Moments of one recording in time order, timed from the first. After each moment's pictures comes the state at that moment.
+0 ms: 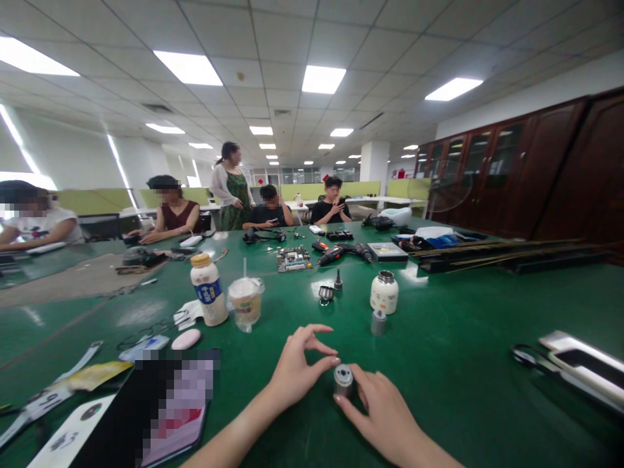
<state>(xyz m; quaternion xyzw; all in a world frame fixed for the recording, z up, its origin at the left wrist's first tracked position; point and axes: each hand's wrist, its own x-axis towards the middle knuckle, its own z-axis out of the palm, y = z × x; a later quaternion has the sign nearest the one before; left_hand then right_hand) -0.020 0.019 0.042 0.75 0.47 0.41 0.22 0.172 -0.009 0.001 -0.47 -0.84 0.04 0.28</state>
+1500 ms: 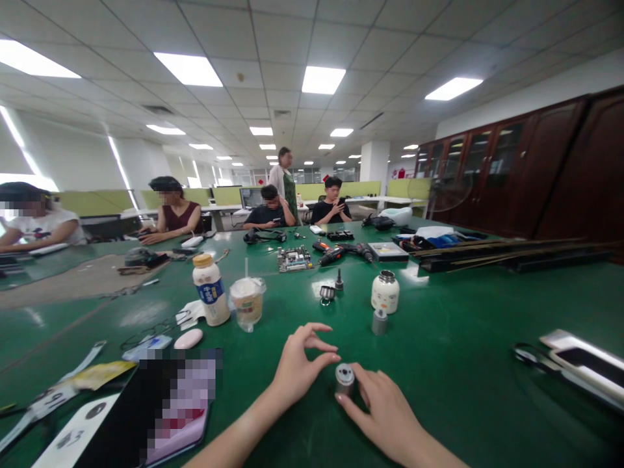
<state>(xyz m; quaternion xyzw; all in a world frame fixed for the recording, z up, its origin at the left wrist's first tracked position) -0.018 0.021 0.038 0.72 0.48 0.45 0.25 0.171 -0.010 0.004 -0.48 -0.84 0.05 0.25</state>
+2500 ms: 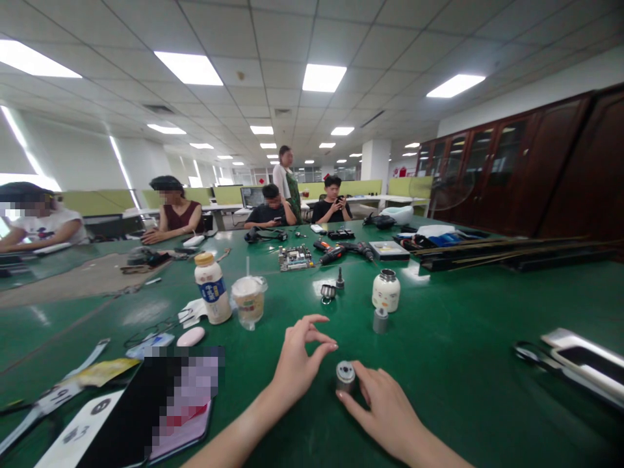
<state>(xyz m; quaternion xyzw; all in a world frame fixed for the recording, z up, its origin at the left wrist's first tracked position) -0.017 0.016 0.049 0.73 0.49 0.45 0.14 0.170 -0.010 0.004 -0.49 -0.84 0.07 0.24</state>
